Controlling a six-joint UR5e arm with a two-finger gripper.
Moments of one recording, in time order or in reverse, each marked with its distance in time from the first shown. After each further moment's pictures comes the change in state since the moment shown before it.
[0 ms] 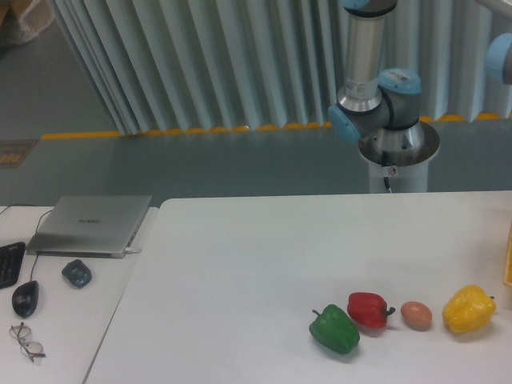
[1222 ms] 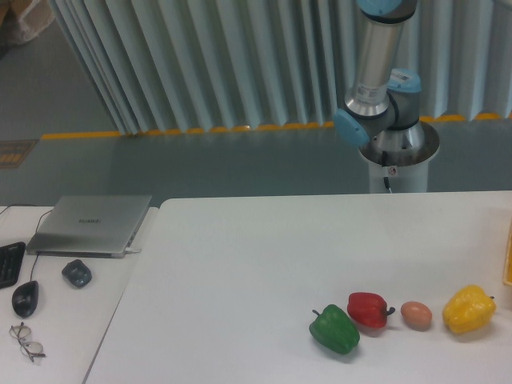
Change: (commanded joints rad) arm 0.270 -0.087 0.000 -0.002 0.002 0.149
